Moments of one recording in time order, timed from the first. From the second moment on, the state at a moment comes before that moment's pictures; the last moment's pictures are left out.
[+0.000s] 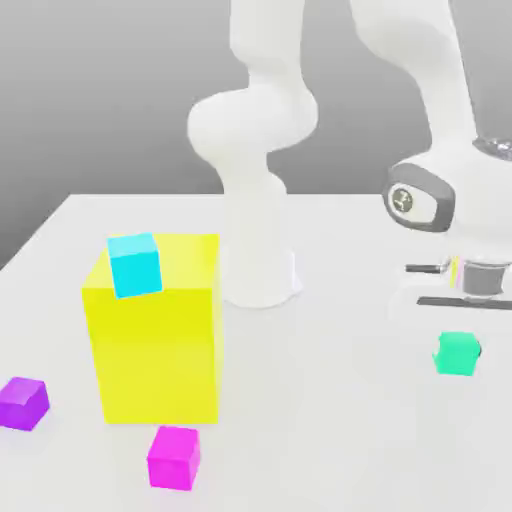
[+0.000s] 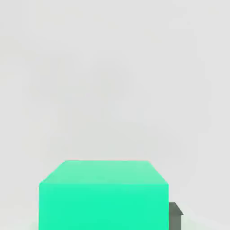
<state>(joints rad) 0.71 0.16 0.00 -2.65 0.02 2.79 -1.58</state>
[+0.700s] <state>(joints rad) 0.40 0.19 -0.21 -2.59 0.03 2.67 -1.95</state>
